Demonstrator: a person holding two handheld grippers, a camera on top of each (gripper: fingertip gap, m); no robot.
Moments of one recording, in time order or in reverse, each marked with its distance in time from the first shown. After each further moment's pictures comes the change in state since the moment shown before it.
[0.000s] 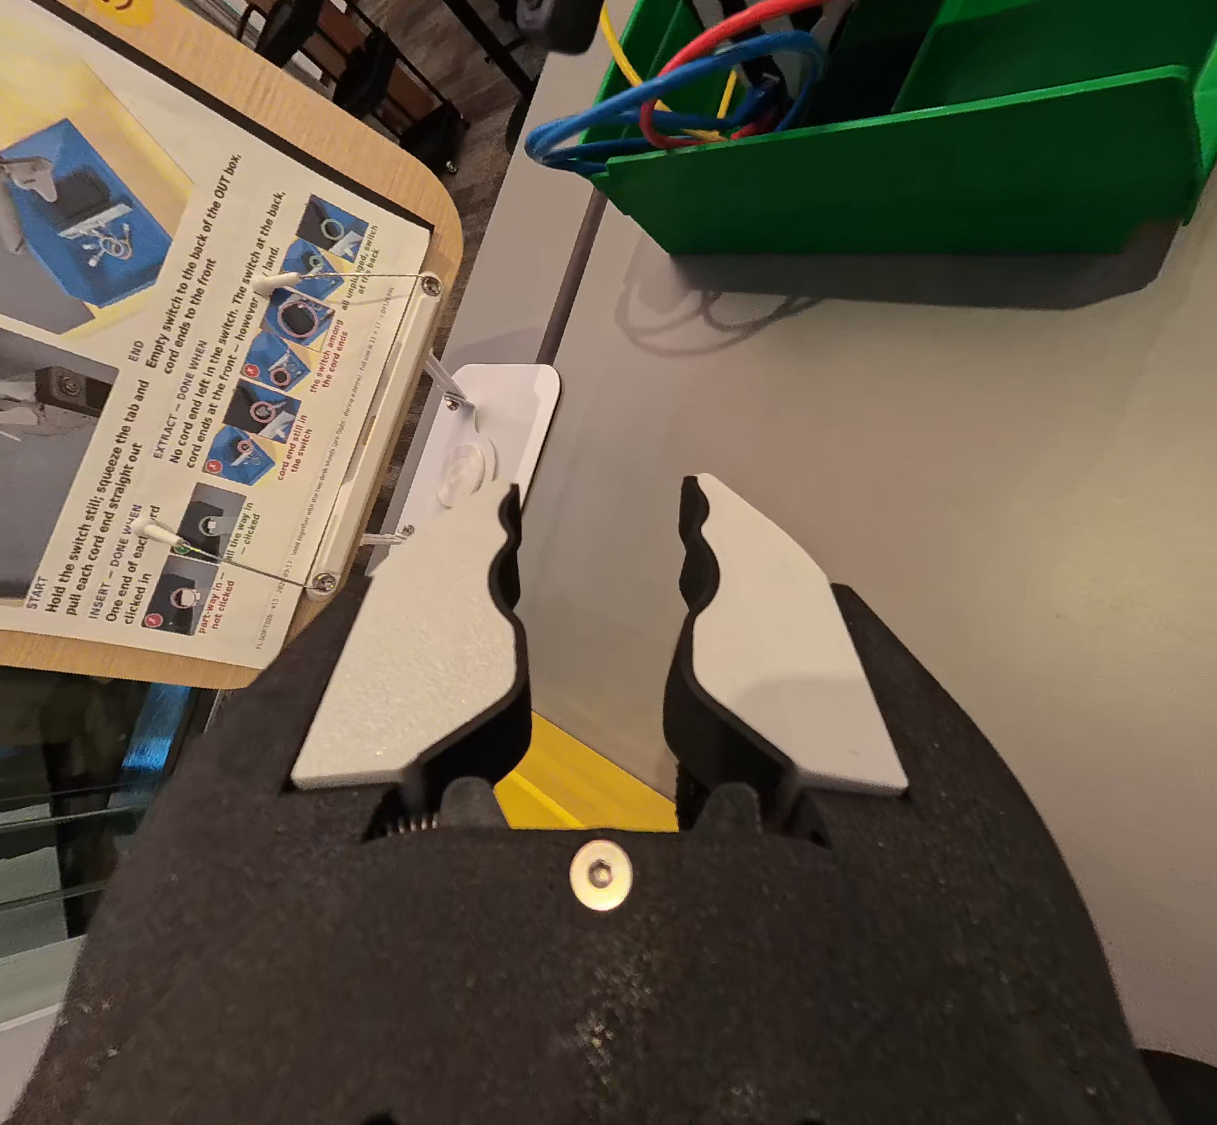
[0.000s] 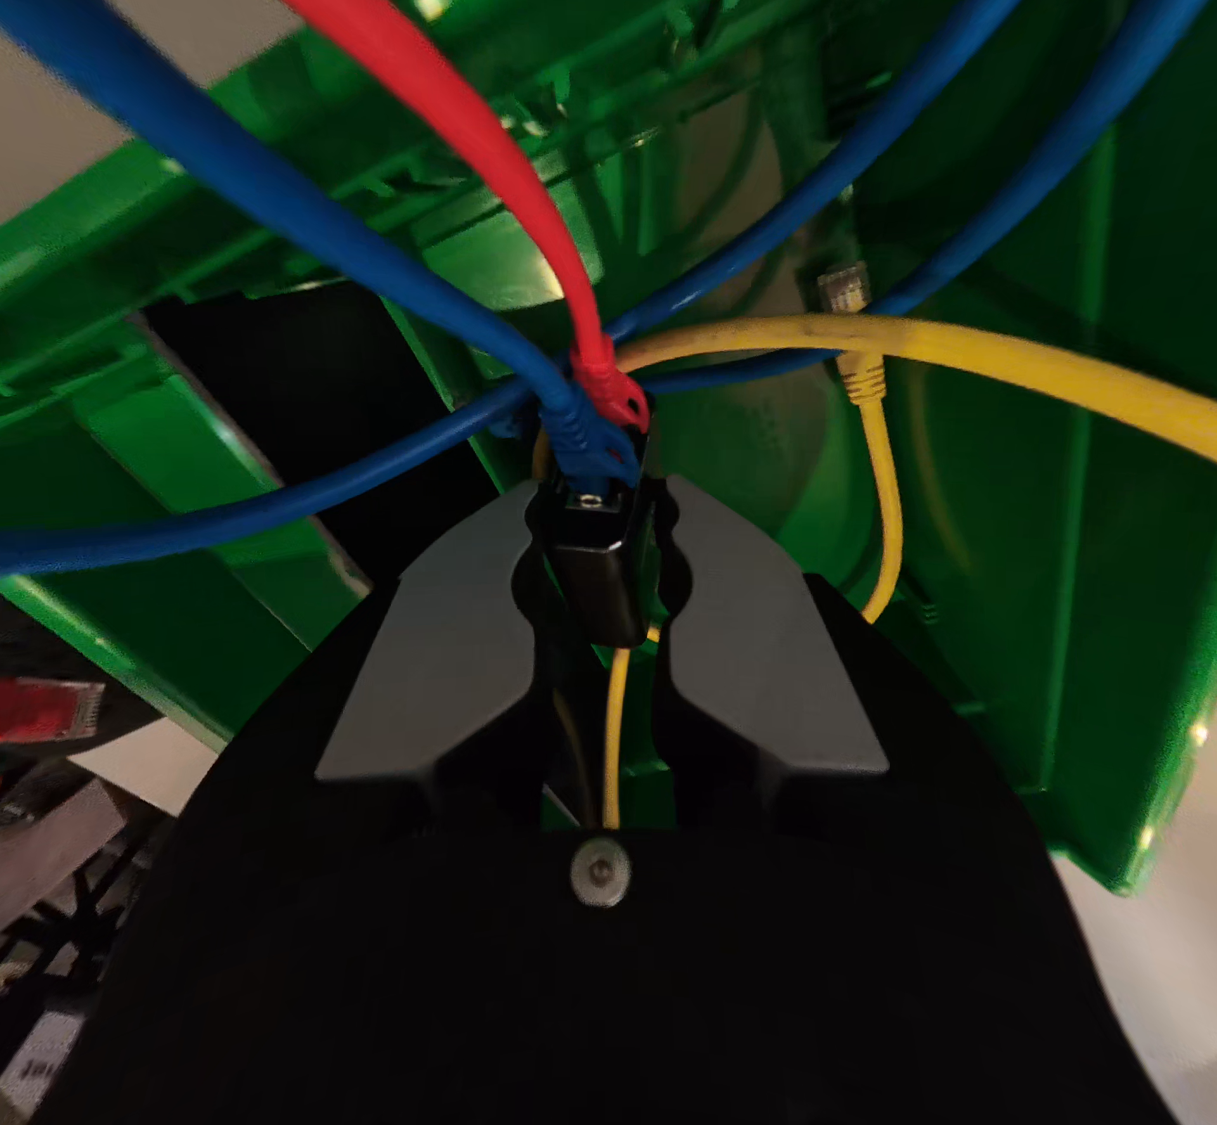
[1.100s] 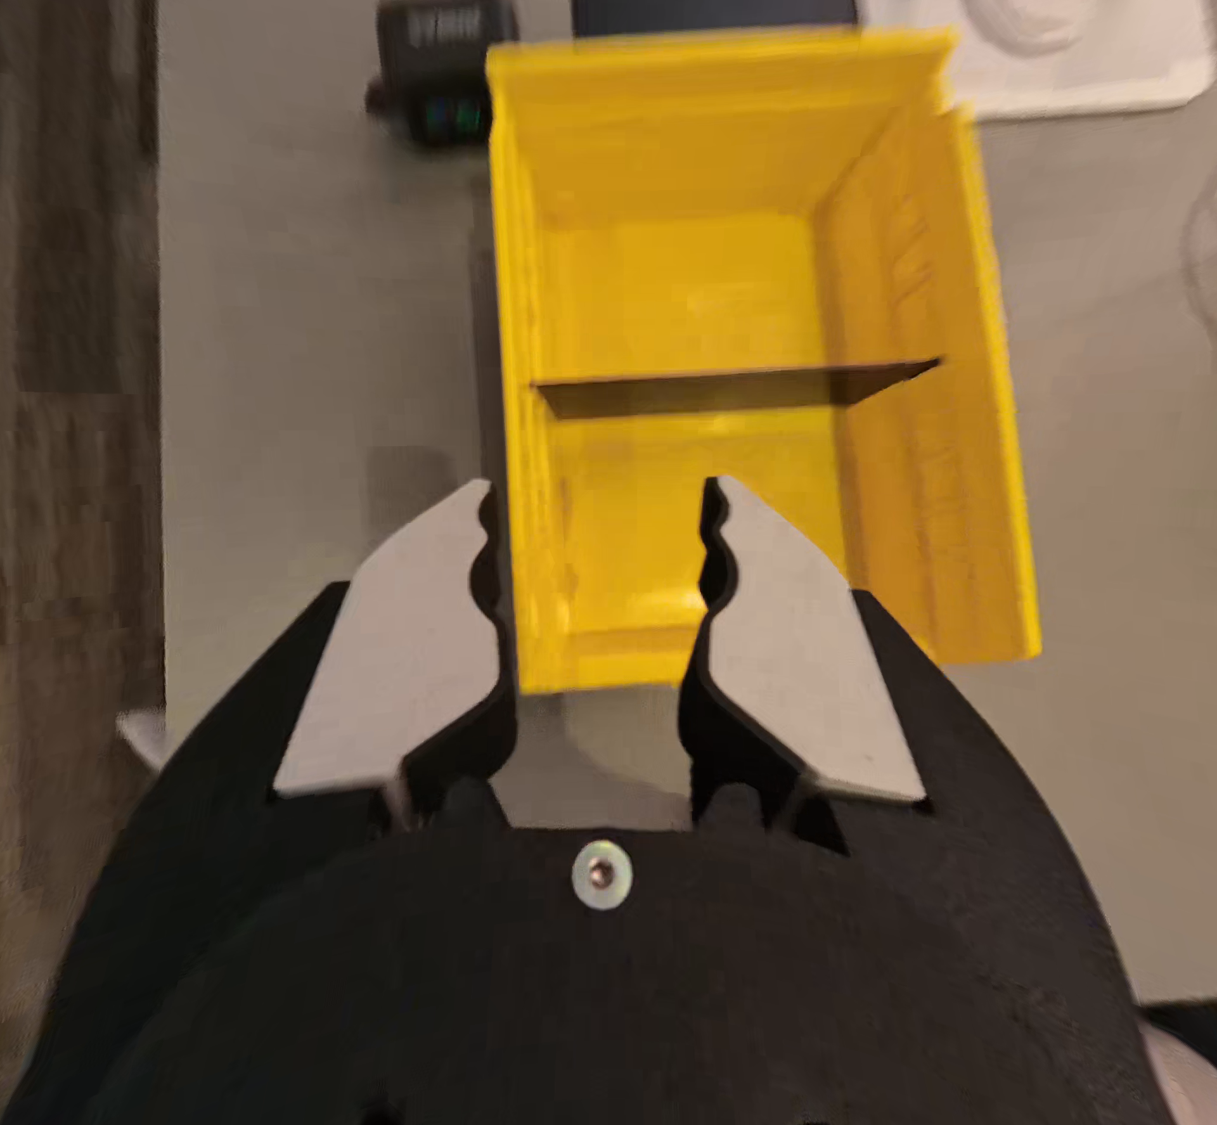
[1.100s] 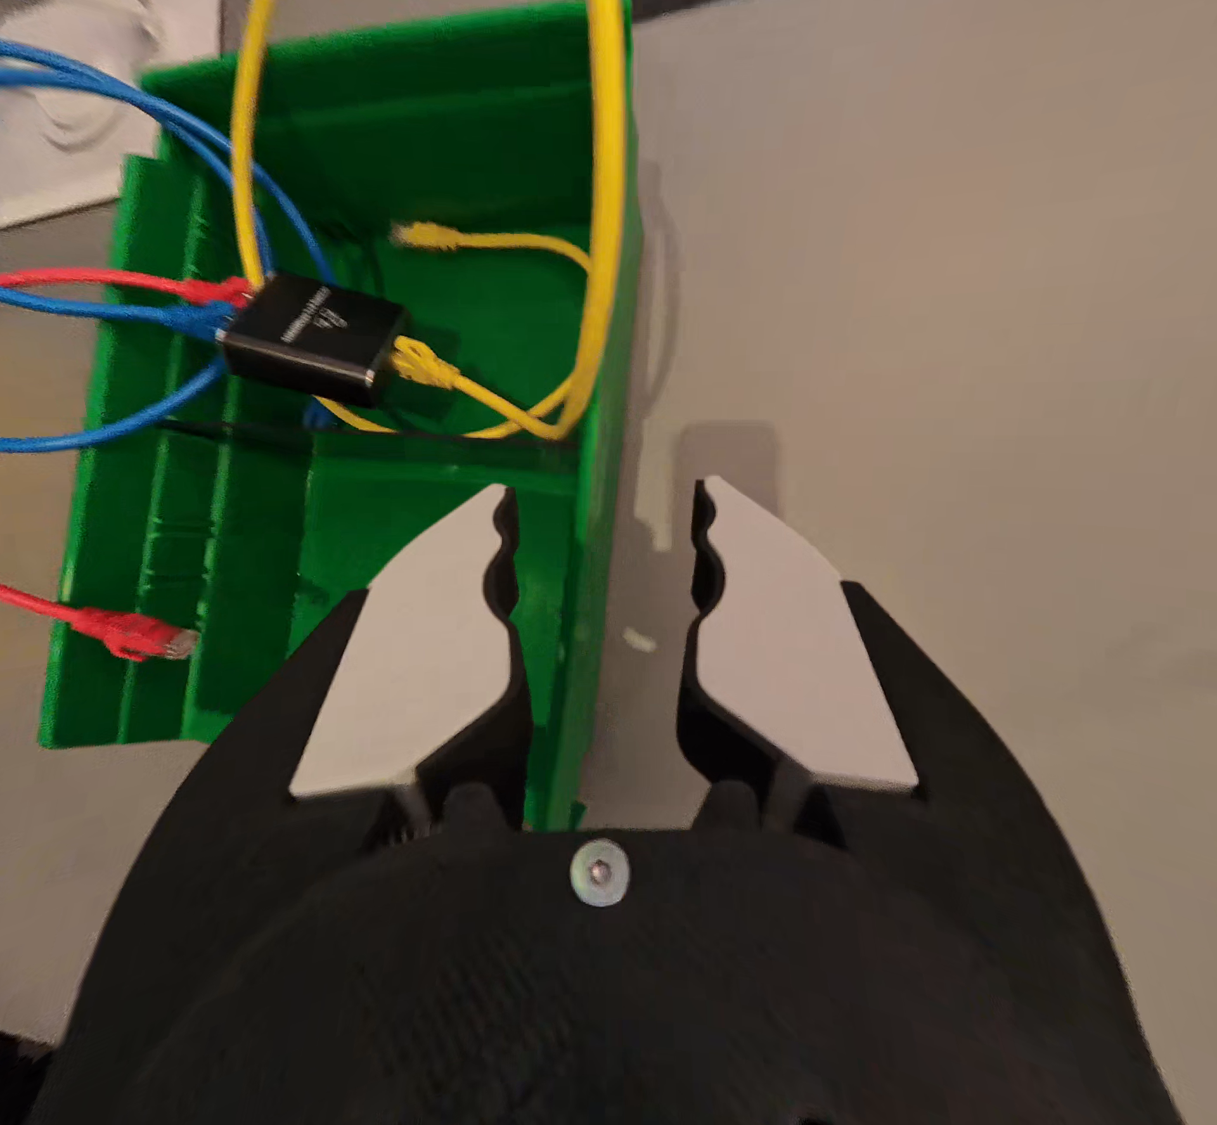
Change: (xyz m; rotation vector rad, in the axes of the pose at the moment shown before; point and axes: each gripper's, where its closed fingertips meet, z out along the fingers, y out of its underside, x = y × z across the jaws) left arm -0.070 0.230 -0.187 -0.545 -0.350 -1.184; right arm -0.006 0.147 -0.073 0.731 0.186 1.100
